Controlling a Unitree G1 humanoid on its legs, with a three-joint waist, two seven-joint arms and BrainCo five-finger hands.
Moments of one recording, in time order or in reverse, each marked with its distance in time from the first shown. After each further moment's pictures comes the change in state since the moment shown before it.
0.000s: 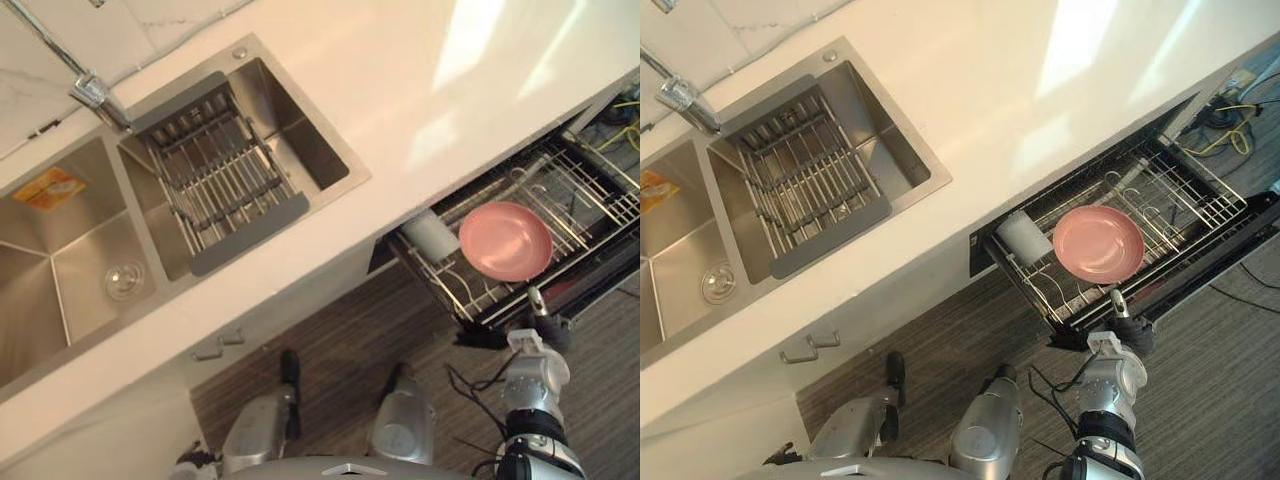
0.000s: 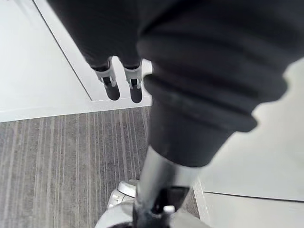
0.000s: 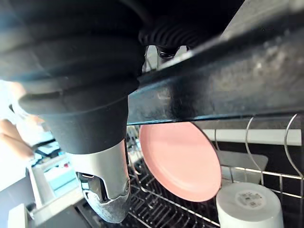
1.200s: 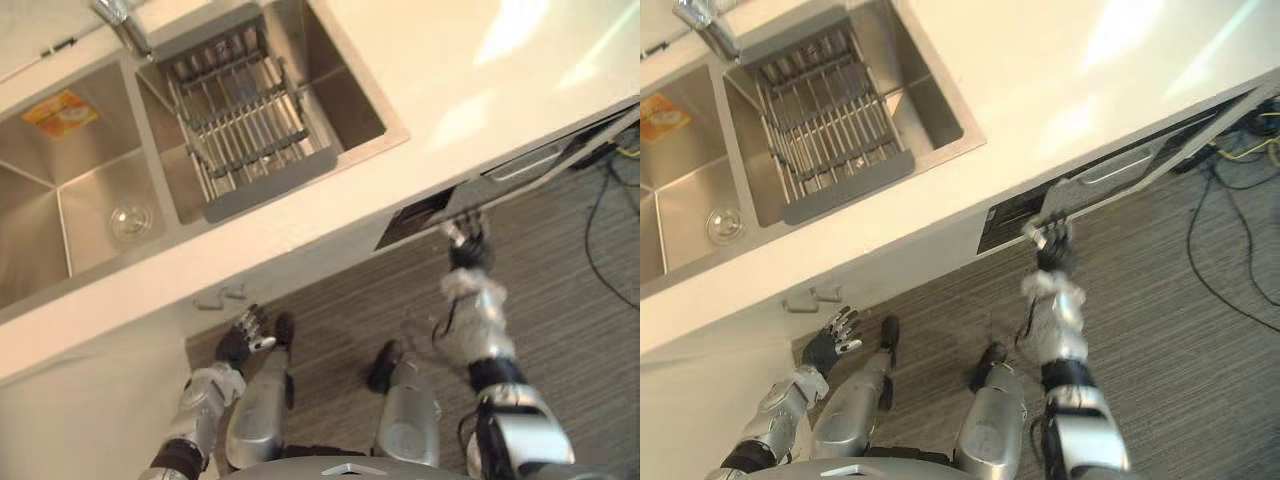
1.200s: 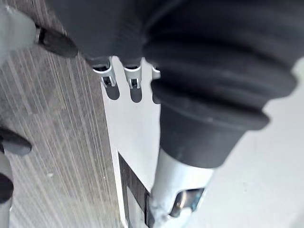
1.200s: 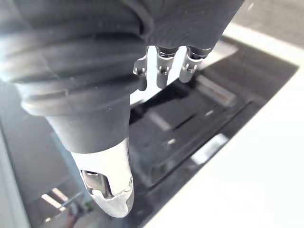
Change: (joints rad) left arm -0.193 0.023 -0.171 -0.129 -0.265 -0.284 -0.563; right arm -0.046 0.071 0.344 -0.037 -0.170 -0.068 0.129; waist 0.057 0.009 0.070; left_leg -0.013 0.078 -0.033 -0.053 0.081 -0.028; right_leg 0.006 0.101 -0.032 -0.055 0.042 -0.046
